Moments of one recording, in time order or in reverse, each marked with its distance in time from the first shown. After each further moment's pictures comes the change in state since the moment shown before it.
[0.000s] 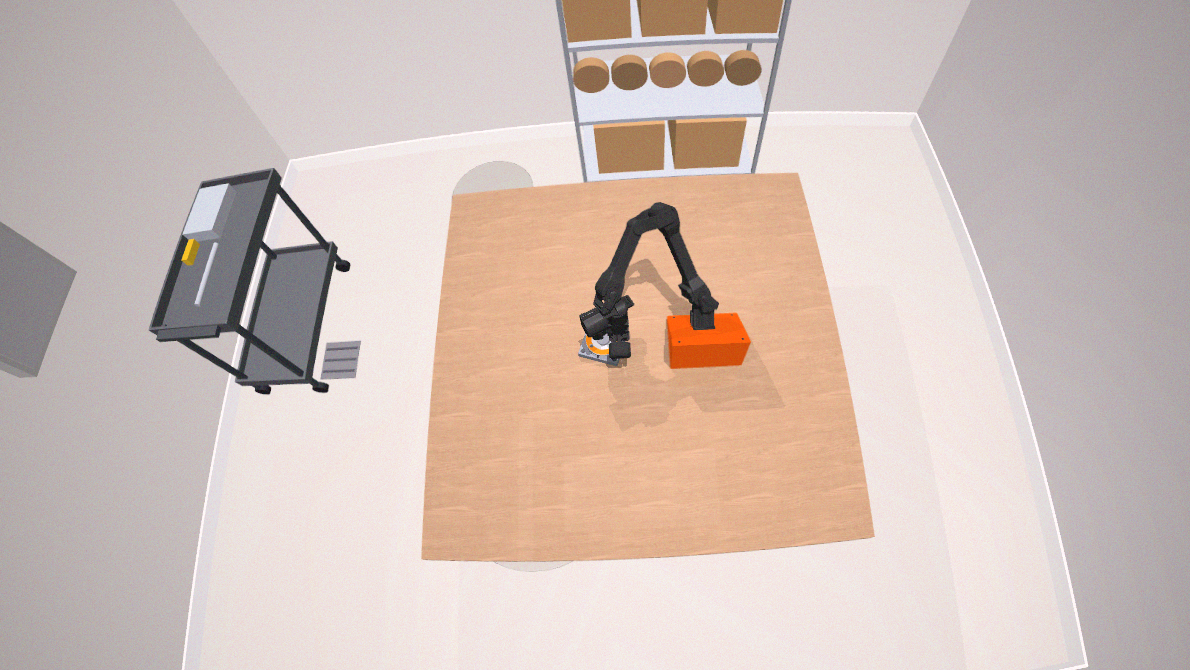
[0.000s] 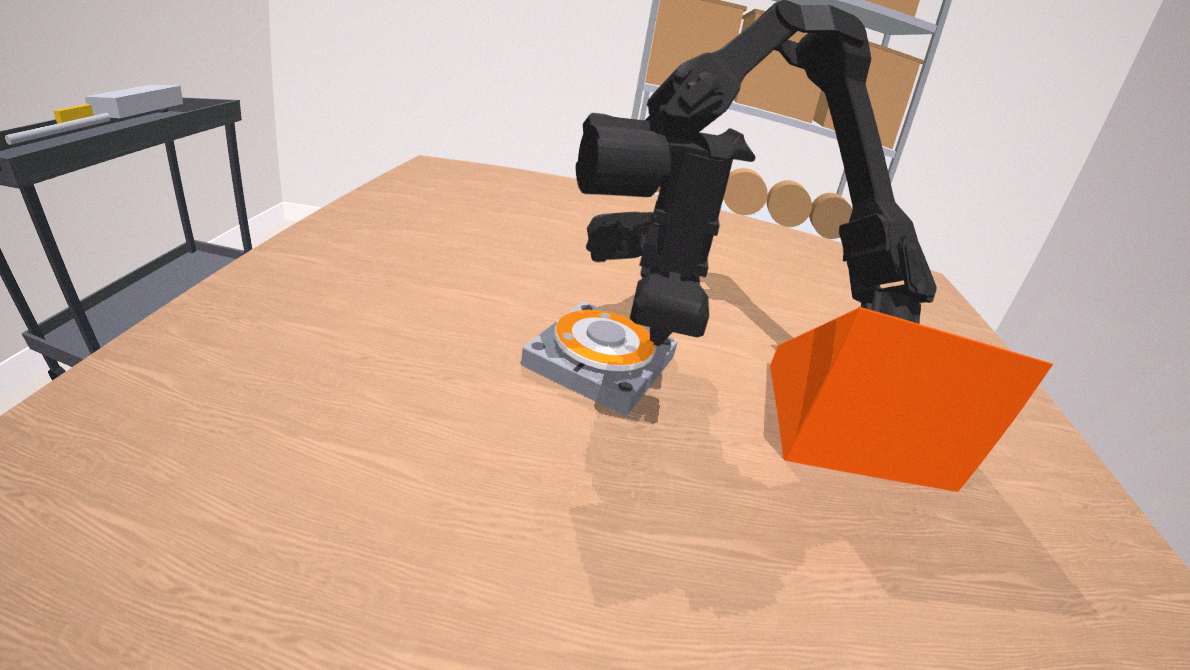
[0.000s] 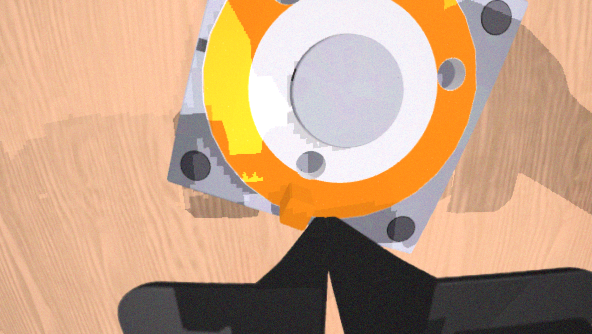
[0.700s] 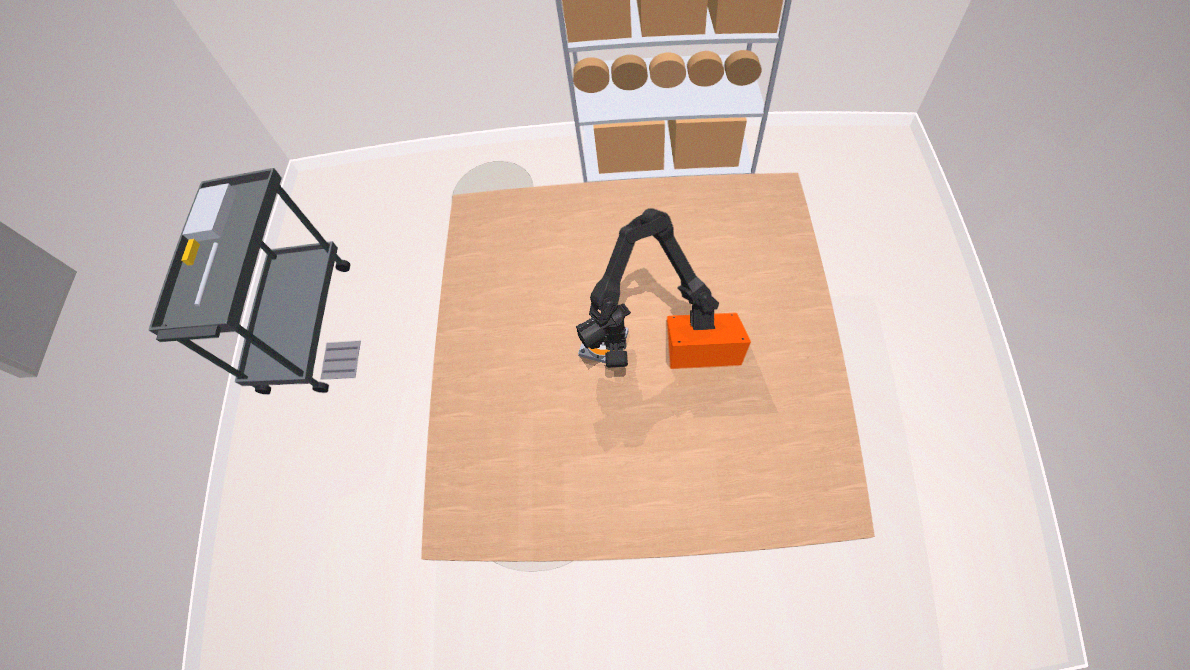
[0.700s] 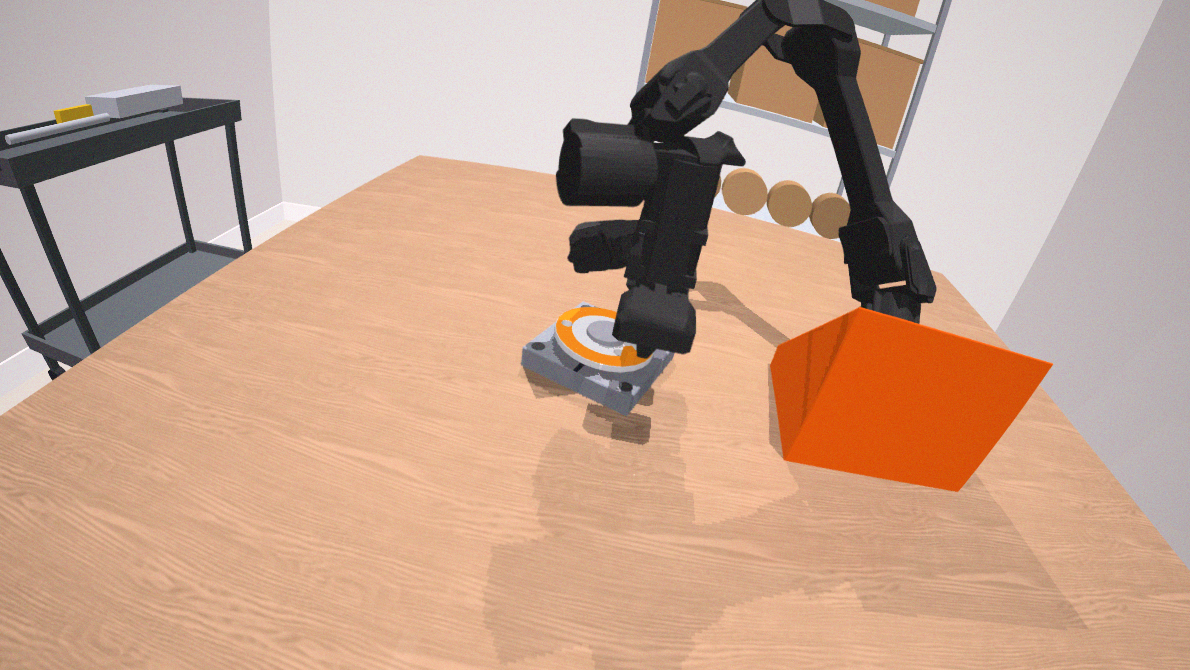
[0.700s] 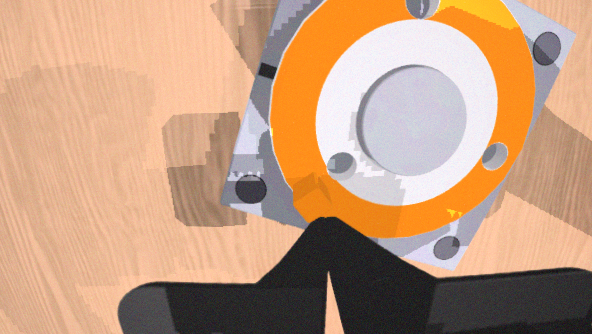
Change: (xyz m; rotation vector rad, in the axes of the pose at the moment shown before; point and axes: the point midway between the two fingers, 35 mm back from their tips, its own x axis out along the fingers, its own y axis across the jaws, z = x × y) arm 0.001 0.025 0.011 -0.003 -0.001 -0.005
